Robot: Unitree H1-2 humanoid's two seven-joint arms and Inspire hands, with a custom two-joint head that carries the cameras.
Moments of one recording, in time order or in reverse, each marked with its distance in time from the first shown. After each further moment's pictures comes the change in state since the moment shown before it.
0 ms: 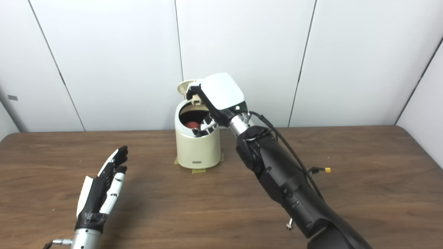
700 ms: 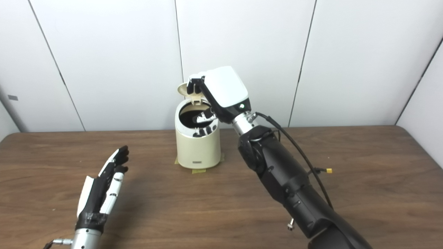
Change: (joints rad) left arm -0.001 0.001 -0.001 0.000 0.001 0.000 -0.002; right arm 0.012 0.000 -0.039 0.001 0.026 -0.083 -0.210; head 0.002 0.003
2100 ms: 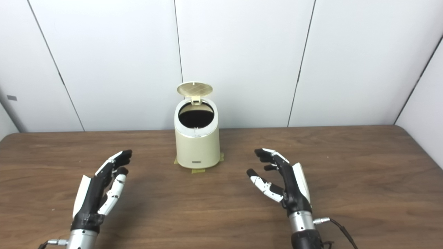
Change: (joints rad) left arm 0.007 0.023 0.030 -0.061 0.053 0.001 0.006; right arm 0.672 0.073 -0.313 -0.356 0.669 -0.005 0.266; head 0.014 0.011
